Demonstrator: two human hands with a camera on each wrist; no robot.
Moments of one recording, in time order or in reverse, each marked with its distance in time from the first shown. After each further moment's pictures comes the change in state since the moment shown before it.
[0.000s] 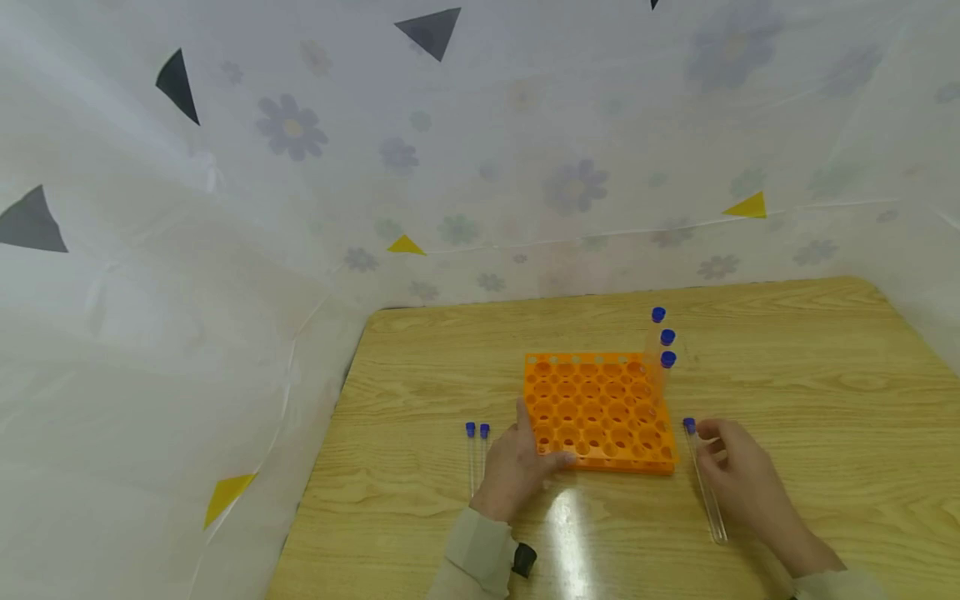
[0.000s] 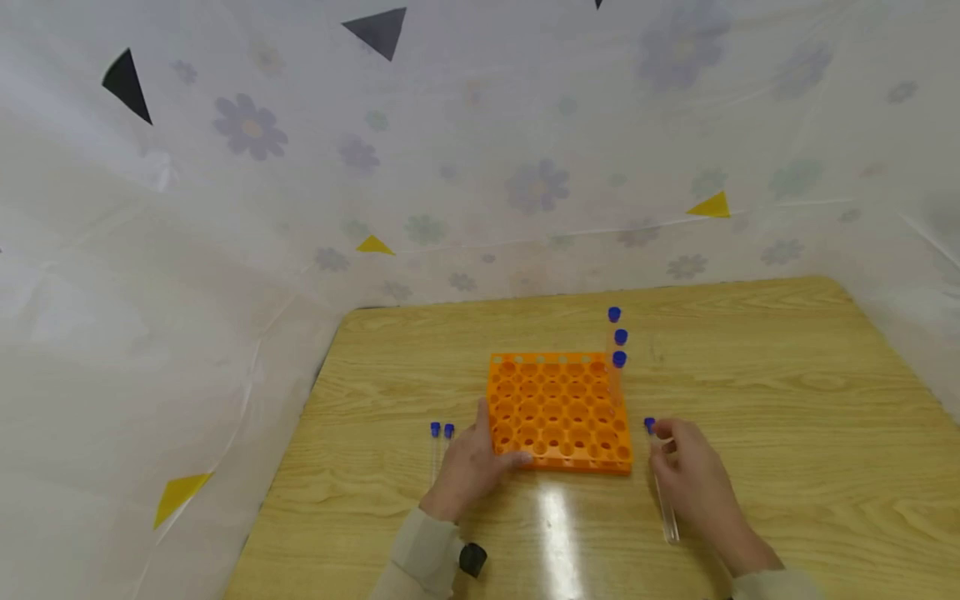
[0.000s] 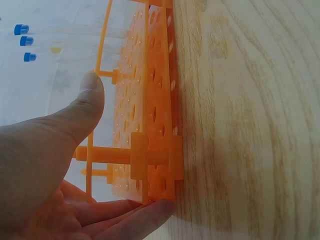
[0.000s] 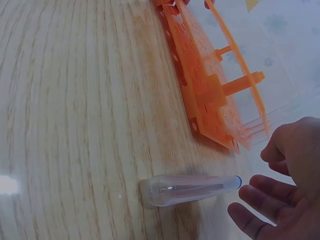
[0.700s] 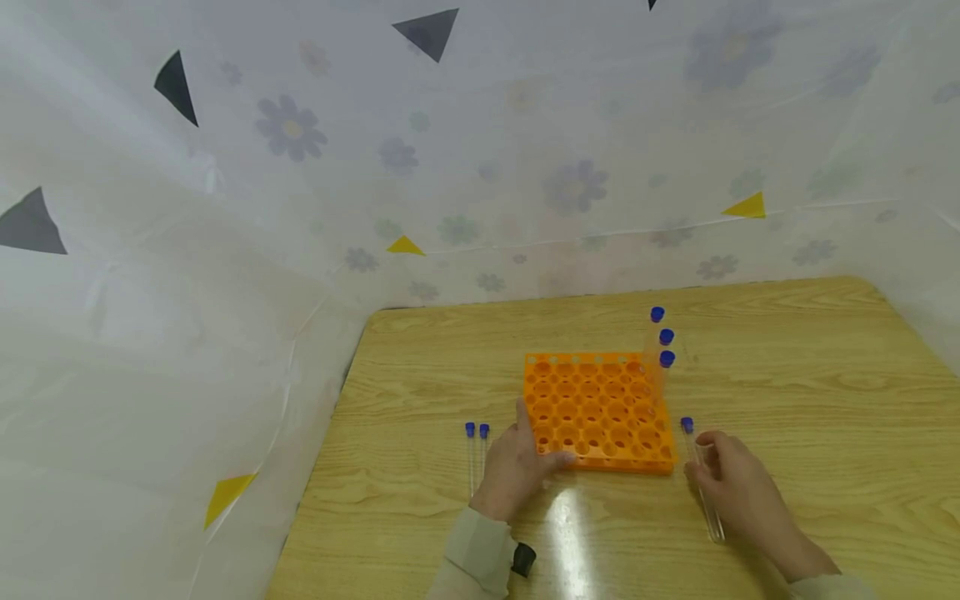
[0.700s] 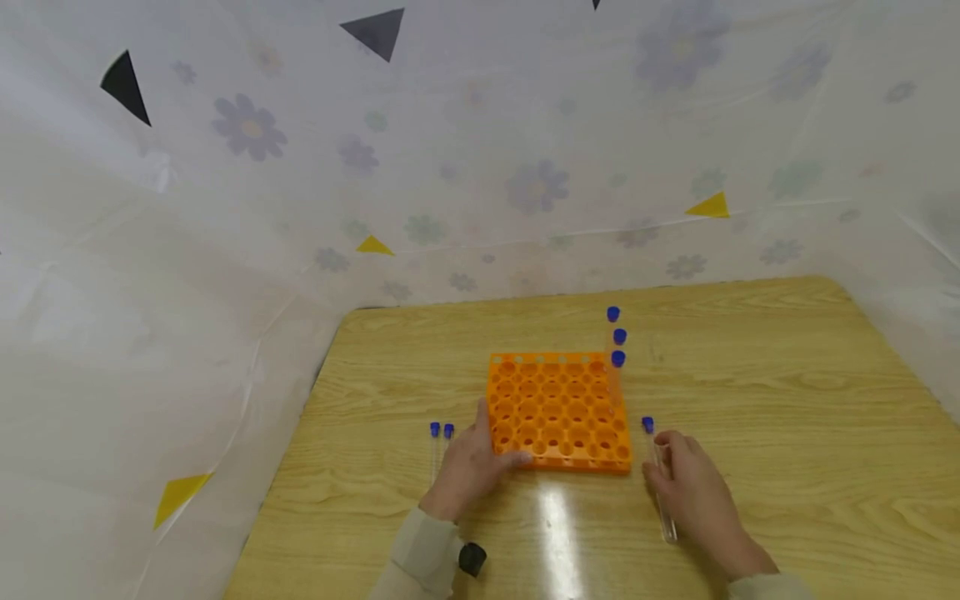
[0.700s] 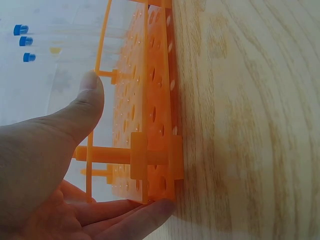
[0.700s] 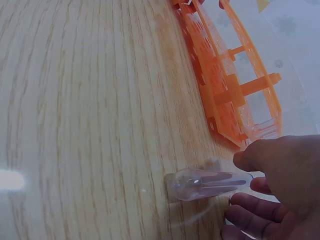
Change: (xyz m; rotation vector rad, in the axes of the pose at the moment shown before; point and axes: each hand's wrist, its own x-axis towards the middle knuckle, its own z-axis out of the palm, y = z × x) left_hand 0.000 0.001 -0.001 0.002 -0.006 -0.015; right_hand -0.007 0.009 0.006 -0.086 -0.140 0.089
